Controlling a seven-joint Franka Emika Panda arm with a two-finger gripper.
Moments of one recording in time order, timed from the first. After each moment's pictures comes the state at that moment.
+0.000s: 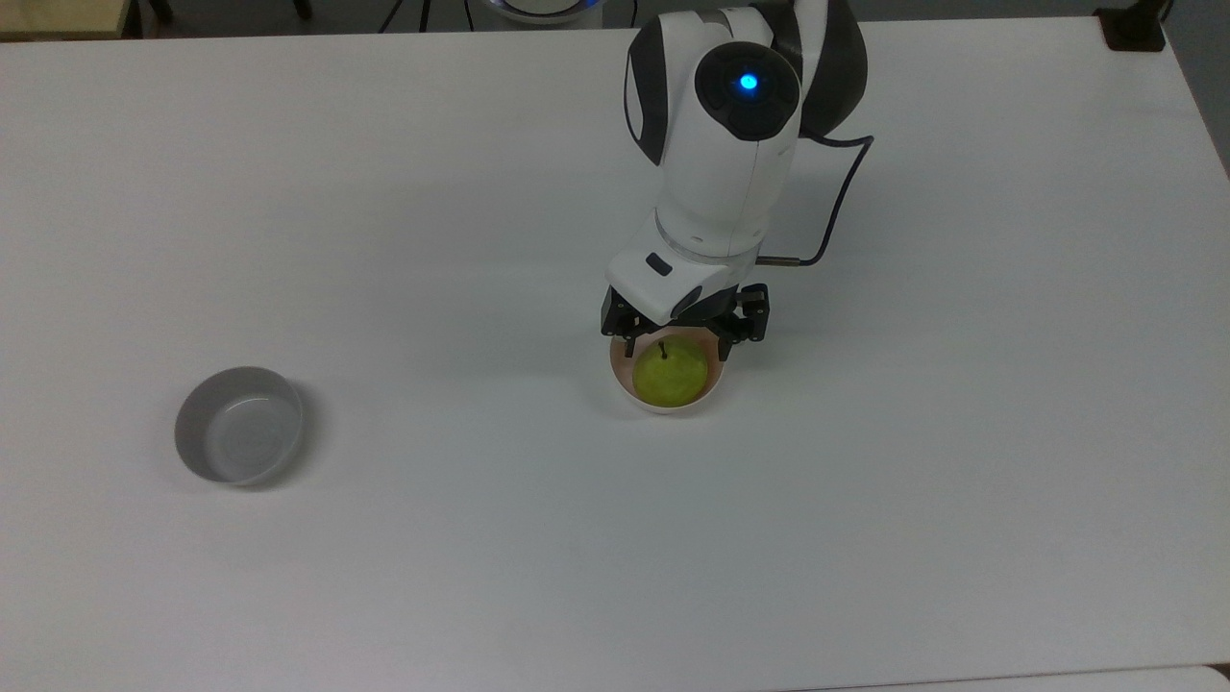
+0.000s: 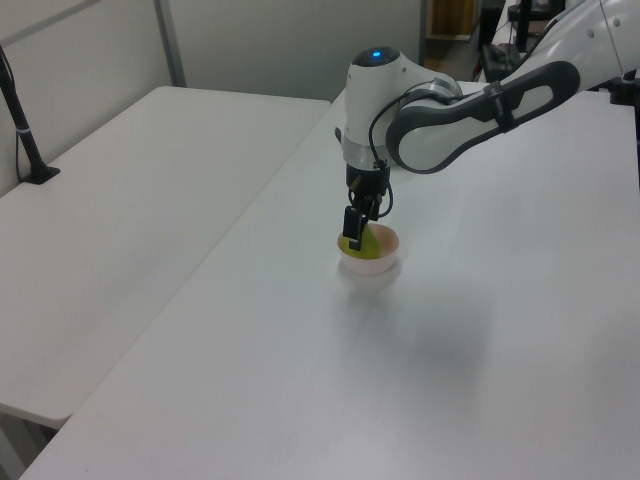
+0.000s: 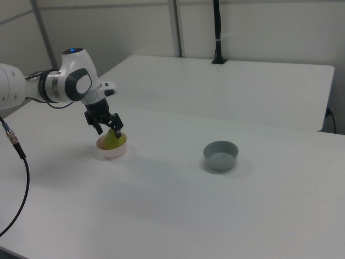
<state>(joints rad) 0.56 0.58 -0.35 -1.49 0.11 2.14 0.19</state>
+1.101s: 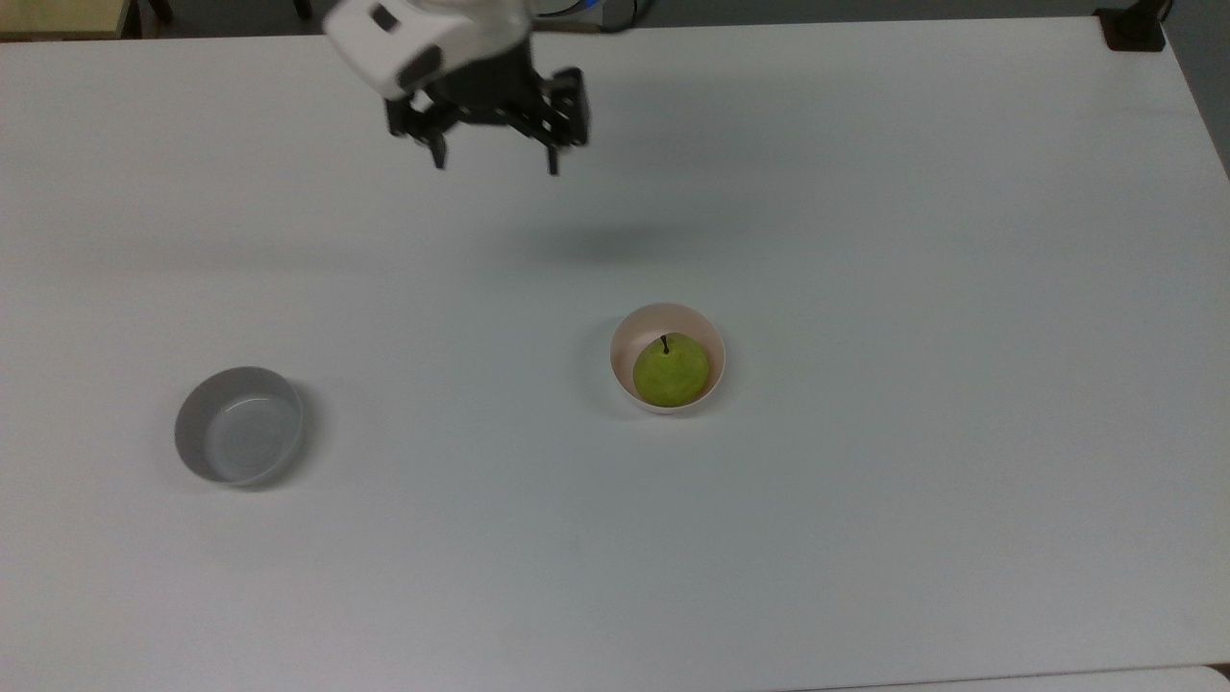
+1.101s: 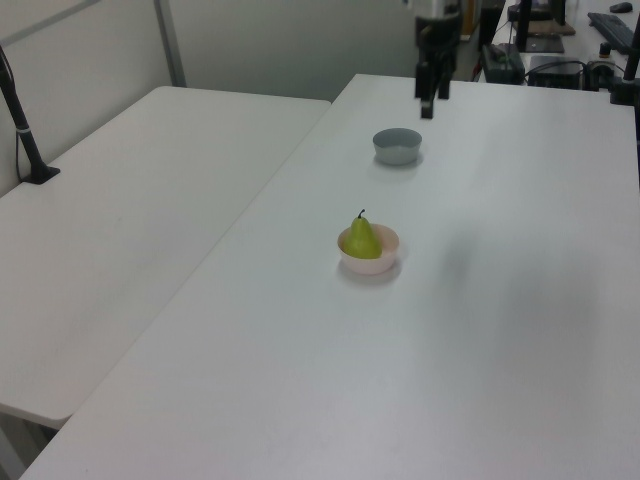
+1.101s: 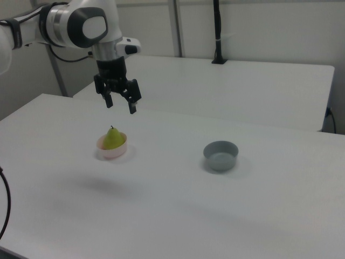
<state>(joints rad) 0.29 0.21 -0.32 -1.50 0.06 1.67 0.01</state>
